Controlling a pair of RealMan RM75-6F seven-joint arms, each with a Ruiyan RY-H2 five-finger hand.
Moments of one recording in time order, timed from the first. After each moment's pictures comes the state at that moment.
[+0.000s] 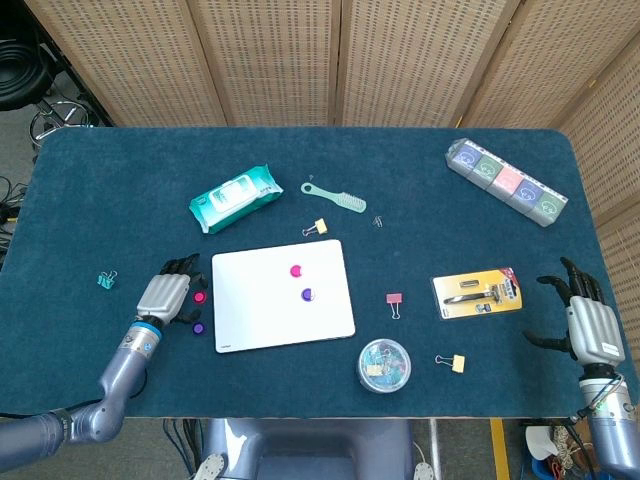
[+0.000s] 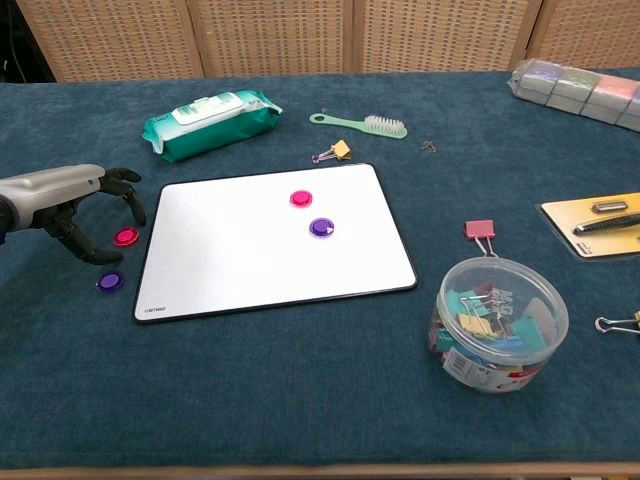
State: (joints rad) left arm -0.61 -1.52 -0.14 -1.47 0.90 0.92 0.34; right arm 0.23 -1.11 0.12 -1.68 -1.18 1.30 0.06
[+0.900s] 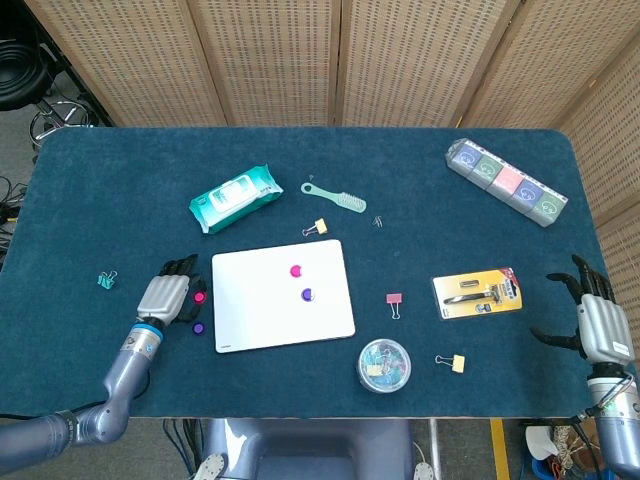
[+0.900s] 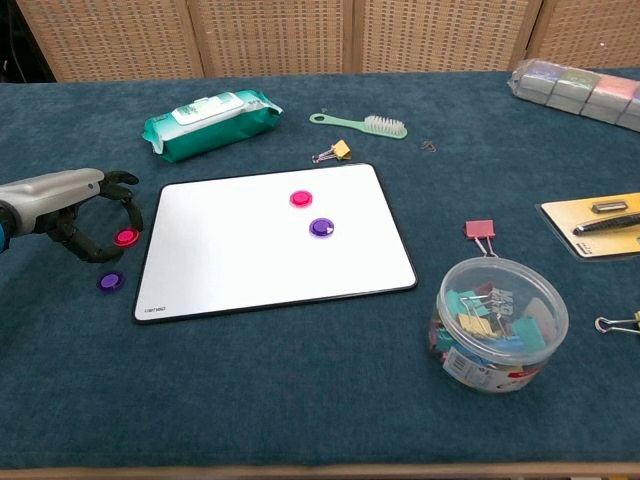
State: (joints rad) left arm -0.61 -1.55 -0.13 -1.43 0.88 0.95 0.34; right arm 0.21 -1.10 0.16 -1.68 -1.18 1.28 0.09
